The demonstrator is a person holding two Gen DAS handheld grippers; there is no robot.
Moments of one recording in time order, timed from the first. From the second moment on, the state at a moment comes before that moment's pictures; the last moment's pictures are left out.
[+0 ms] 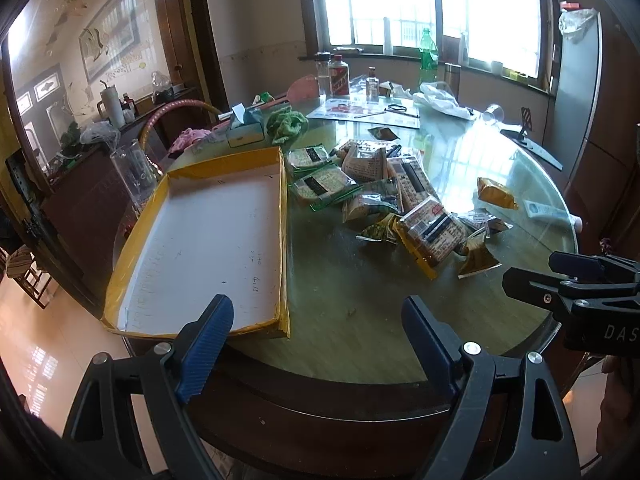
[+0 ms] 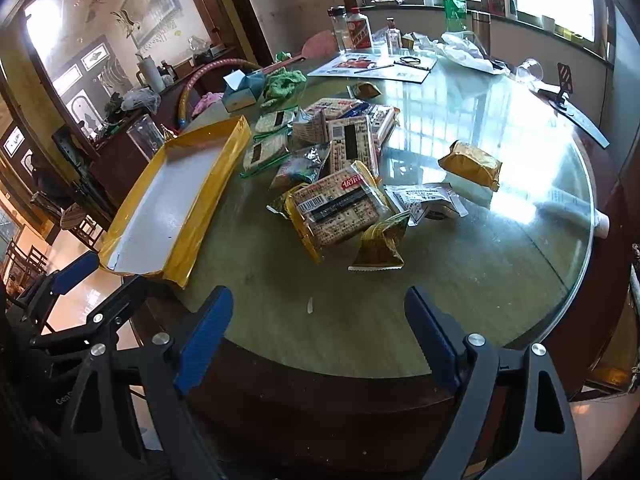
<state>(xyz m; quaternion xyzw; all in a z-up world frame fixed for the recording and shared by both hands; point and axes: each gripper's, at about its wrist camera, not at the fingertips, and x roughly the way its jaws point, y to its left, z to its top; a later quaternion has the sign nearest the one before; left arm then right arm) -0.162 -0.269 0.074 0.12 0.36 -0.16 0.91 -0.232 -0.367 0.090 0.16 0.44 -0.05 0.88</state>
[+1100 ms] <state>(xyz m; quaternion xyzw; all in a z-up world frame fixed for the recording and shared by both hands) -0.129 -0.286 0.056 0.08 0.42 -0.23 0.87 -0.209 -0.399 0.085 0.18 0.40 -0.03 0.90</state>
